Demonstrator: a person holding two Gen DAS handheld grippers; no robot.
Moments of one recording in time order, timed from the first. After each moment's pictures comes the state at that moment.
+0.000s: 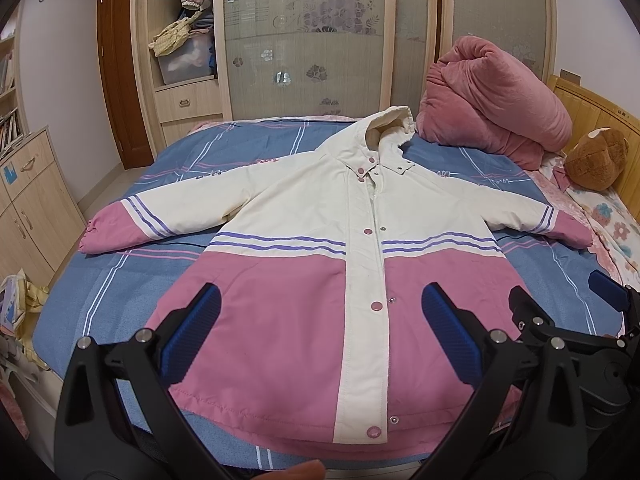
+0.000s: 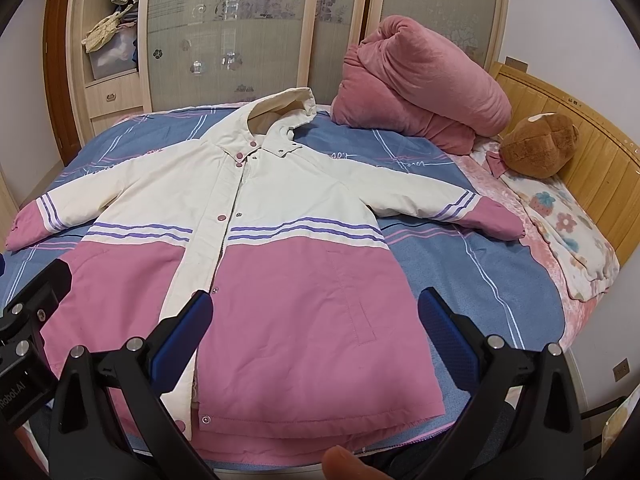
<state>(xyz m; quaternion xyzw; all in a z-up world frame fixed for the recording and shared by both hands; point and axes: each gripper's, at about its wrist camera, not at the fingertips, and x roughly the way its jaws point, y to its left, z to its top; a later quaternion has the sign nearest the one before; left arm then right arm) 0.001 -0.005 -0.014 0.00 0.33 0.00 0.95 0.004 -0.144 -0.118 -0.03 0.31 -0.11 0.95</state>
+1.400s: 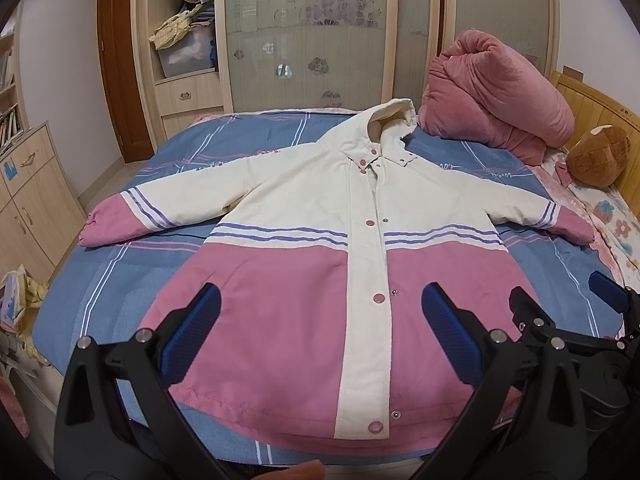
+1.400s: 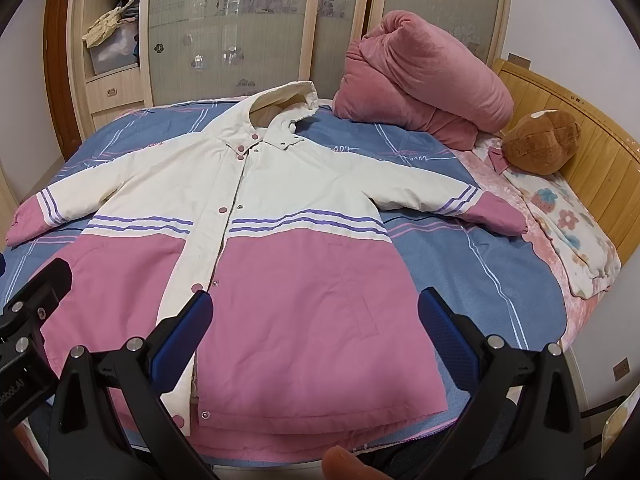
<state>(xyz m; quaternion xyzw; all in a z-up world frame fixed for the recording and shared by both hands) -0.001 -0.001 -0.020 0.00 0.34 0.00 0.94 0.002 -0.143 -0.127 -0.03 0.31 -0.11 0.94</state>
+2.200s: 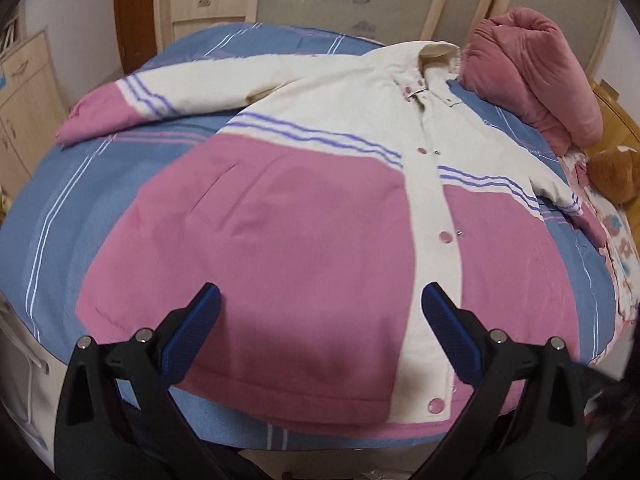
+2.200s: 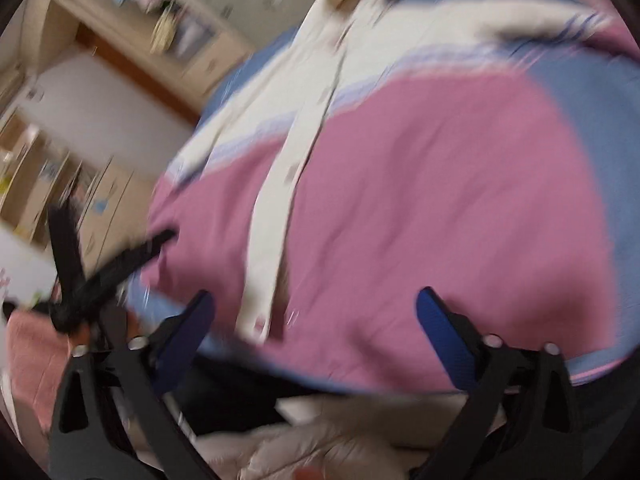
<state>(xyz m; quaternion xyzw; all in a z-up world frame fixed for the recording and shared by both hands) 0.033 0.076 -0.113 -0.09 0.45 0.01 0.89 0.014 -0.218 -0.228 0.20 0.46 0.22 0.83</state>
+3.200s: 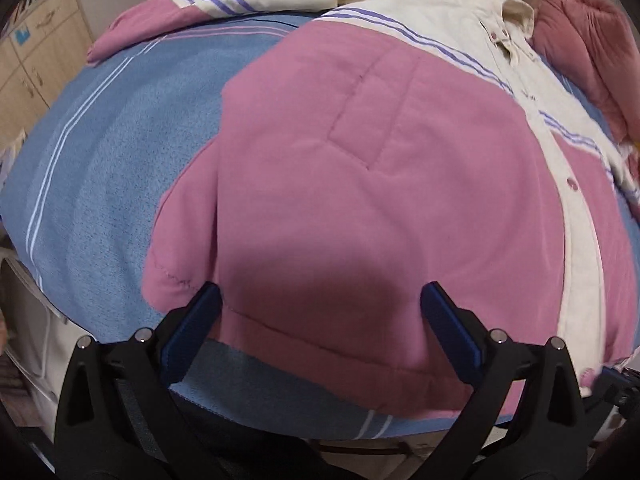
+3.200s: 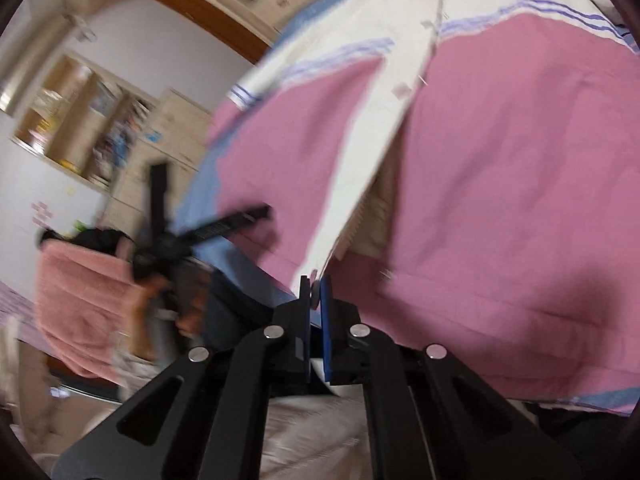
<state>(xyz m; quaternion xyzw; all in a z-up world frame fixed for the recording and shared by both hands) 0.038 0.133 -0.188 -0.09 0.54 0.08 0.83 0.027 -0.161 -0.242 0.15 0.50 0.32 0.79</state>
